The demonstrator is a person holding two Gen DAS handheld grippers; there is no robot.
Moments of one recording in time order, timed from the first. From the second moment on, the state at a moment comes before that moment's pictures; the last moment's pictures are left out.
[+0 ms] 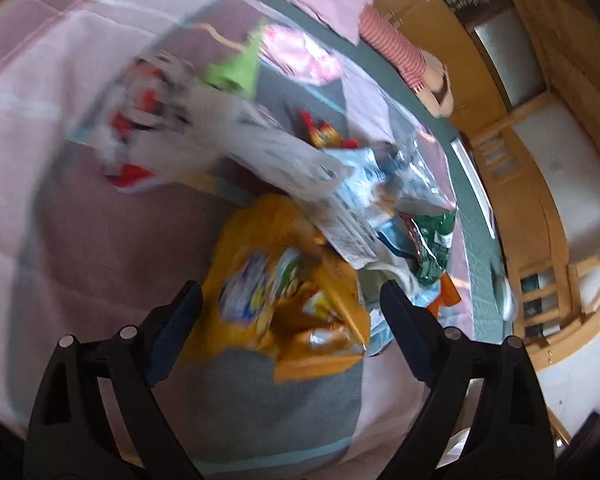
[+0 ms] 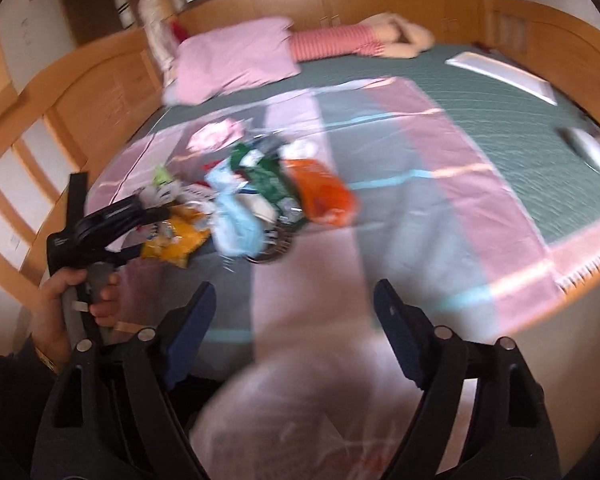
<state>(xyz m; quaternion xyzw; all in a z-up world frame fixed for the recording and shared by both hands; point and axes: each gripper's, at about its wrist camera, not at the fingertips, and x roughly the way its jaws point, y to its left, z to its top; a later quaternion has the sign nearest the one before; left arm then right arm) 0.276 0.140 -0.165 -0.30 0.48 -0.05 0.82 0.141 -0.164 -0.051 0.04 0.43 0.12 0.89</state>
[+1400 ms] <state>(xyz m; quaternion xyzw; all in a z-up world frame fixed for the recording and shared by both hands) 0.168 0.163 -0.106 -0.24 0.32 0.00 0.92 0.194 -0.097 -0.059 0.04 0.45 0.15 0.88</state>
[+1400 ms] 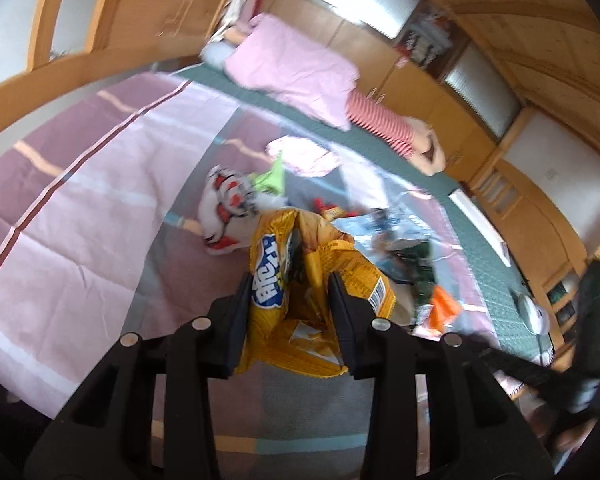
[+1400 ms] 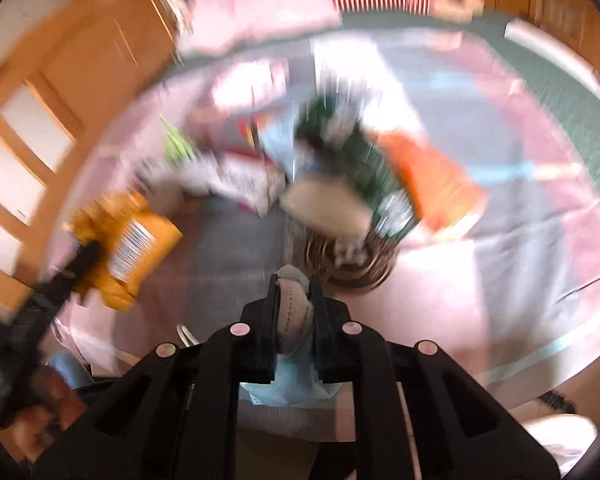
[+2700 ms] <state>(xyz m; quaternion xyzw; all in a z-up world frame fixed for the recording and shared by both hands) 0.009 -0.075 -0.082 -0.02 0.33 -0.38 0.87 0.008 -0.286 0.030 0.12 0.27 0.03 0.96</state>
